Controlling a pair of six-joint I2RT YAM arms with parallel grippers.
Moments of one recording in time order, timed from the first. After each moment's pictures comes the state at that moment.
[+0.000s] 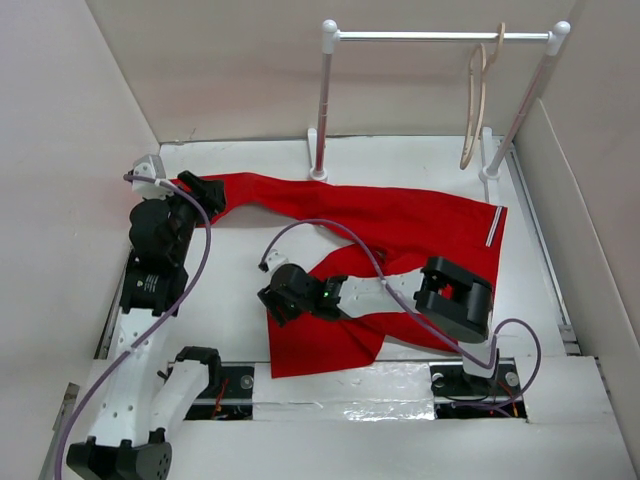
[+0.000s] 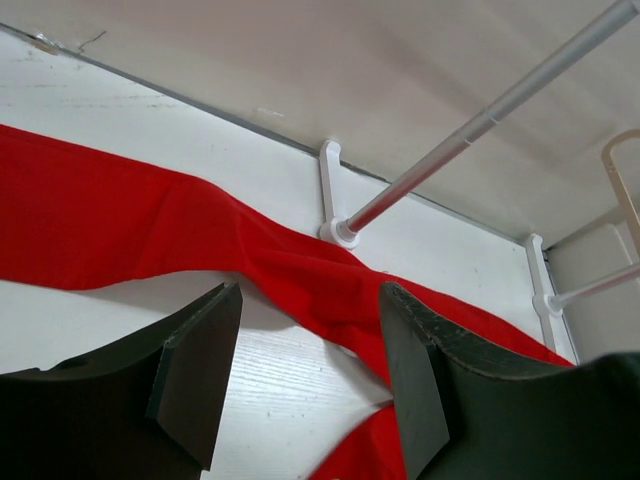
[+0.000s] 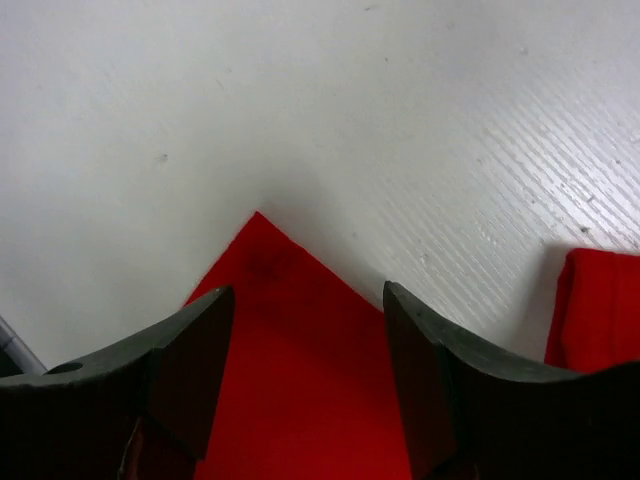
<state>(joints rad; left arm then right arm) -0.10 0.78 0.93 -0.25 -0.05 -0.55 1.21 1.95 1.20 -0.01 0.16 0.39</state>
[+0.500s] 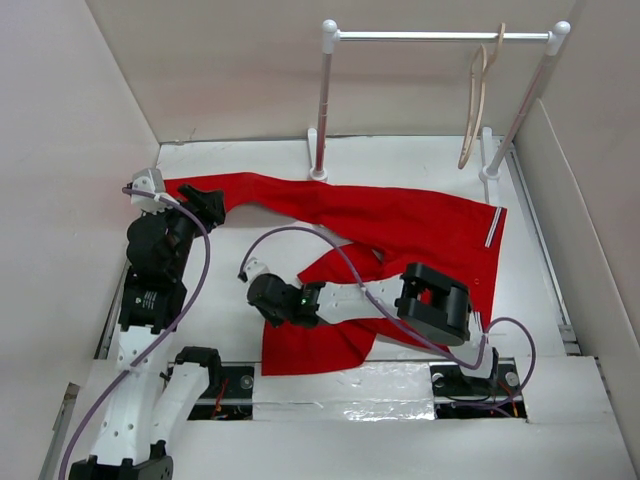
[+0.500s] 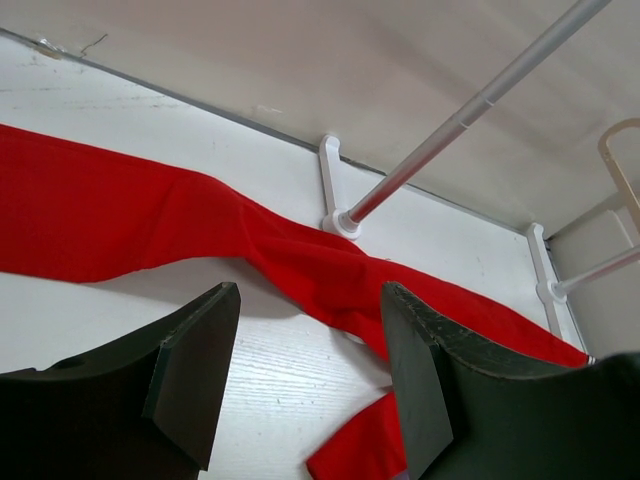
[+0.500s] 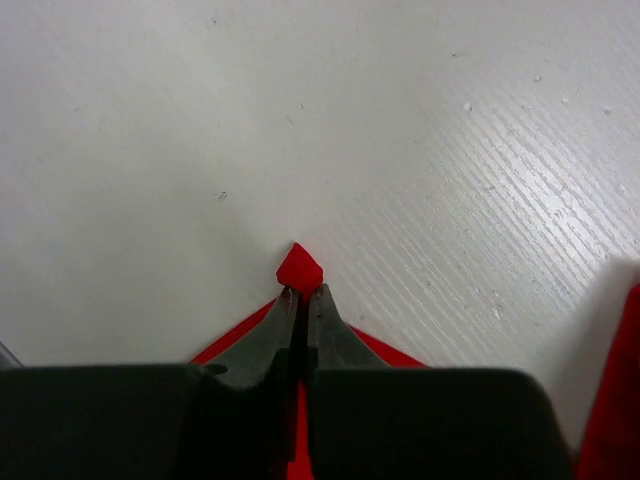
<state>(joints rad) -0.10 0.67 0.86 -0.26 -0.03 -0.51 1.29 2.07 1.39 -0.12 0.27 0.36</state>
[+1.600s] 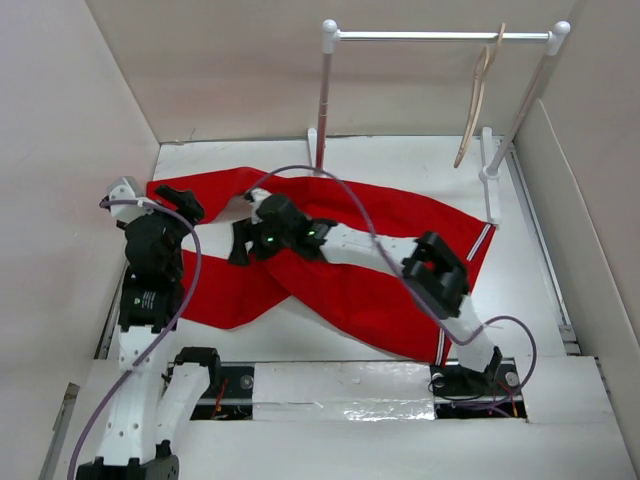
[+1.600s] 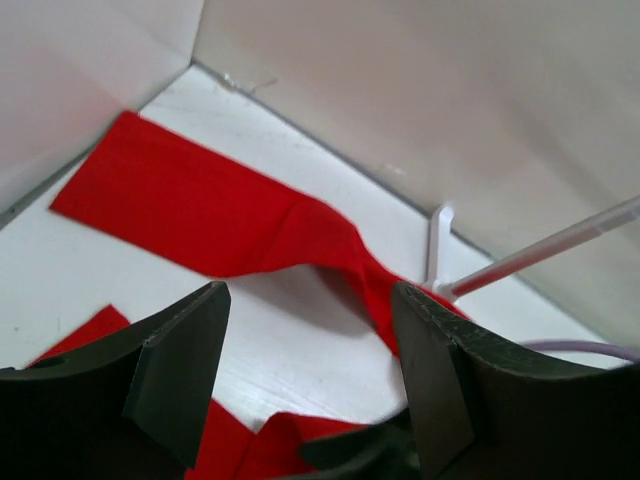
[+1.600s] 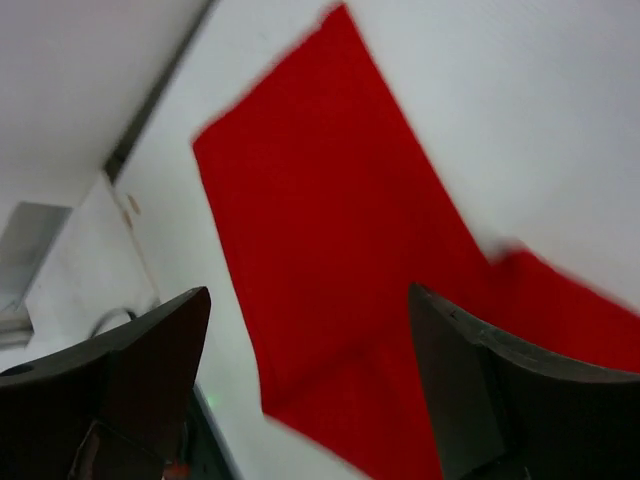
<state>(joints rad) -0.05 0.66 0.85 -0.30 -0.33 -0.53 1.02 2.24 1.84 -0.09 -0.22 0.57</state>
